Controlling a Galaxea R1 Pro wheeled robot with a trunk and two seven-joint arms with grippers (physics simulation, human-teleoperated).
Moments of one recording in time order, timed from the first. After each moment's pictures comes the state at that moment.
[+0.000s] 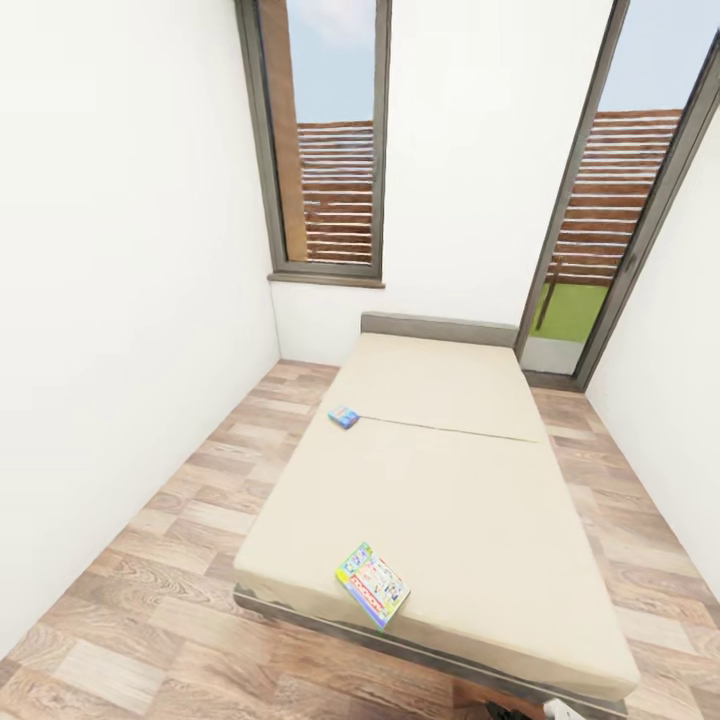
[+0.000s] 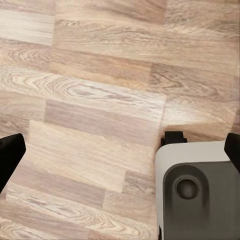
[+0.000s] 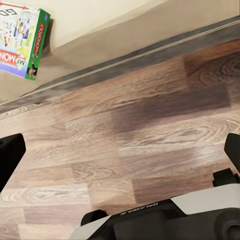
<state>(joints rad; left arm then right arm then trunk) -0.29 0.03 0.25 -0.15 -0.36 -0.02 0.14 -0.11 0.01 -0.41 -0.77 -0.21 0.32 0.32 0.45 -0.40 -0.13</state>
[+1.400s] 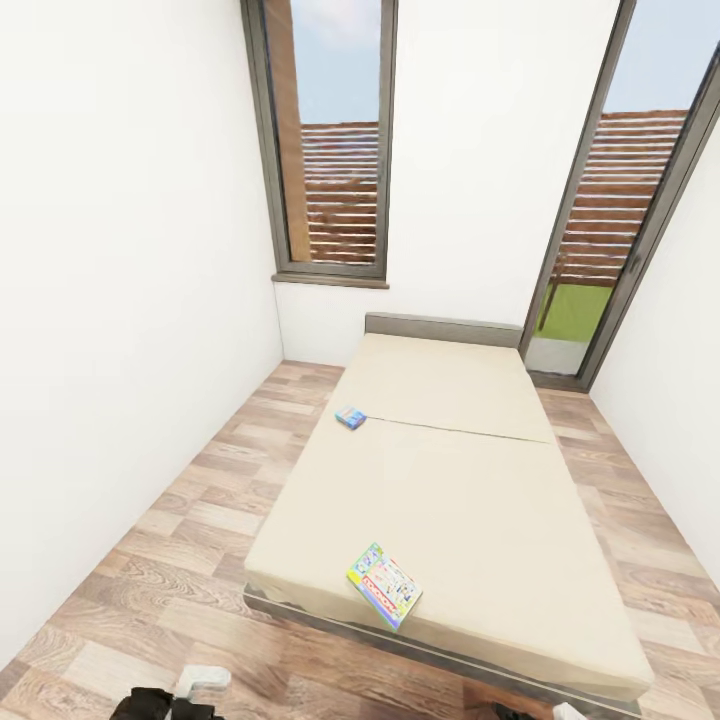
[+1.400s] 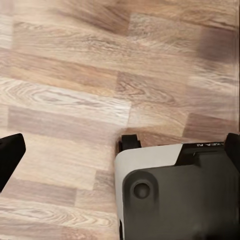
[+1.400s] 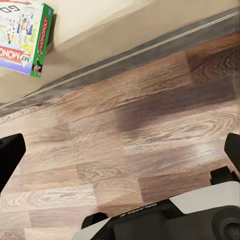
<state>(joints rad) -0.37 0.07 0.25 -0.47 -0.33 0.44 -0.23 -0.11 0.00 -0.45 -0.76 -0.21 0.33 0.33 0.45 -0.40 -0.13</state>
